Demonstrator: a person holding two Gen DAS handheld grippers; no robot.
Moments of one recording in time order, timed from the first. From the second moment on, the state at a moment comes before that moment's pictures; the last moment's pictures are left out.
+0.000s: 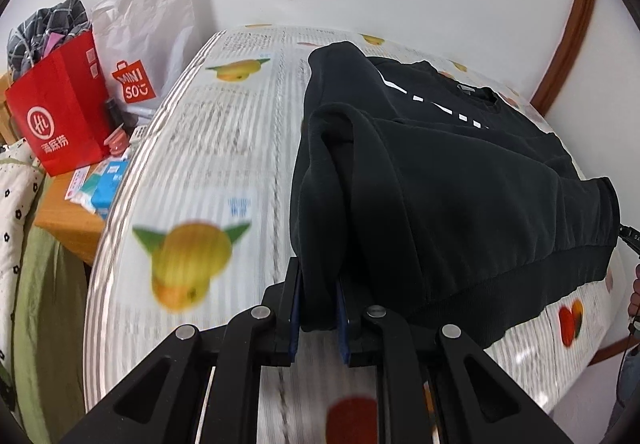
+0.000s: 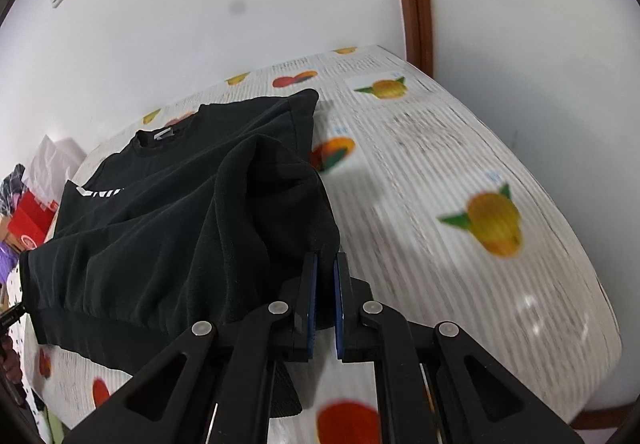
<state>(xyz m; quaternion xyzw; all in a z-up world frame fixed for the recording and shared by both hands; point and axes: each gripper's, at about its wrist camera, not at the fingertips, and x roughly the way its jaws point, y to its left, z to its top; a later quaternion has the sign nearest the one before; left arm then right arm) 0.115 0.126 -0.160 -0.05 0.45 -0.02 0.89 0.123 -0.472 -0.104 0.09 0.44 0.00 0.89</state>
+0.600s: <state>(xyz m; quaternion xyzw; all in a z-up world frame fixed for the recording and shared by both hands) 0.051 0.115 -0.154 -0.08 0.43 -0.10 0.89 0.054 -0.444 -0.104 0.09 0.44 0.07 0.89</state>
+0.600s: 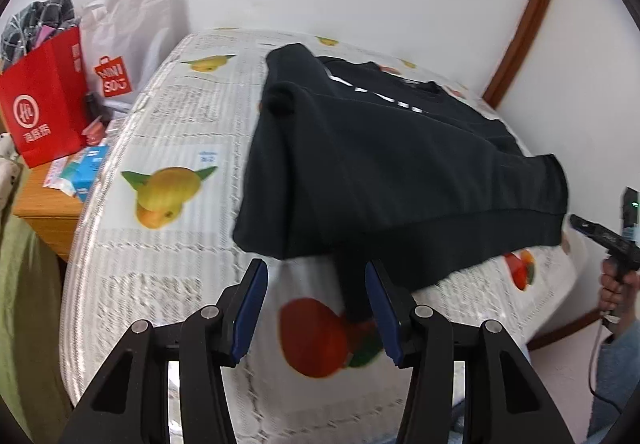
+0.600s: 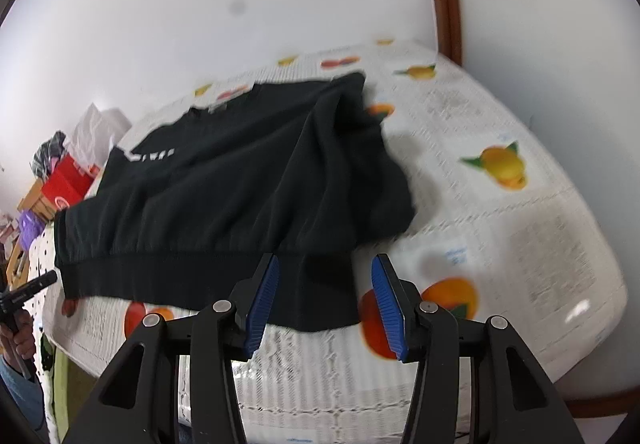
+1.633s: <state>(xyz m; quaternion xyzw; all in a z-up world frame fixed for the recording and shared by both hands) 0.119 0.087 -0.088 -0.09 0.35 -0.15 0.92 0.098 -0.421 -0.038 0.14 0.33 0.08 0.93</state>
